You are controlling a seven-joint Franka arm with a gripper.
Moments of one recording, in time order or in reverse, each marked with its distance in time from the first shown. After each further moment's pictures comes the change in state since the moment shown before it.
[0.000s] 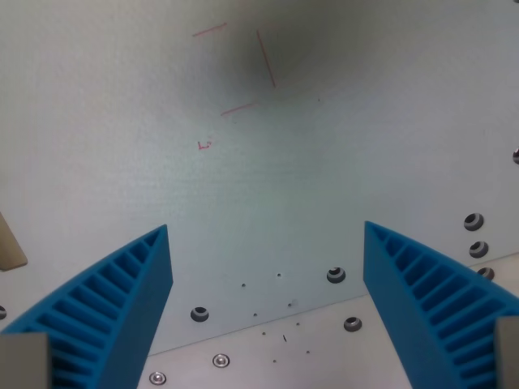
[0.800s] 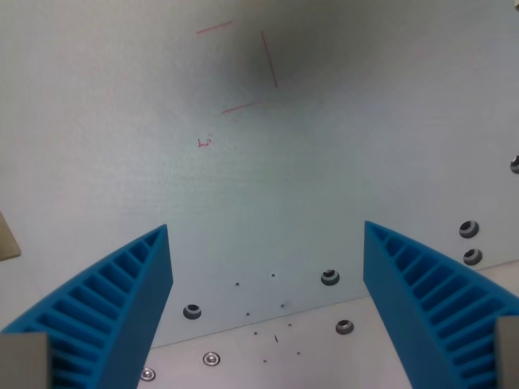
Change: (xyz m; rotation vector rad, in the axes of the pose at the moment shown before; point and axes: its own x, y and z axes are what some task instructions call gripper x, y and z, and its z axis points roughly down) arm 0.000 -0.001 0.000 0.000 0.000 -0.045
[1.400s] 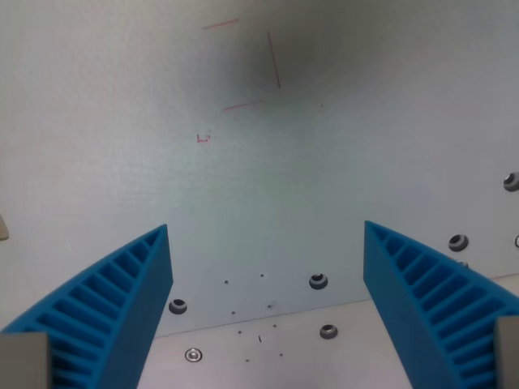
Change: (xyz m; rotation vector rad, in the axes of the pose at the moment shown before) arm 0.000 0.000 0.000 0.000 0.000 -0.077
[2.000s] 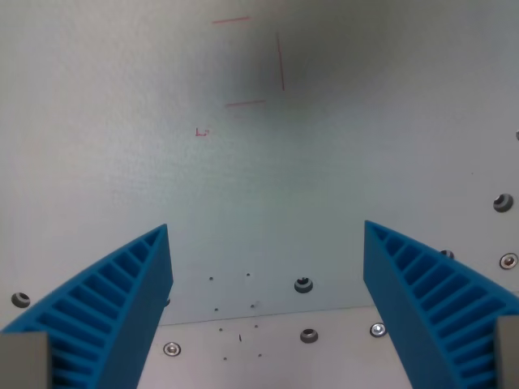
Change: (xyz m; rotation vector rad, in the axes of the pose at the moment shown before) arm 0.000 0.000 0.000 0.000 0.000 -0.092
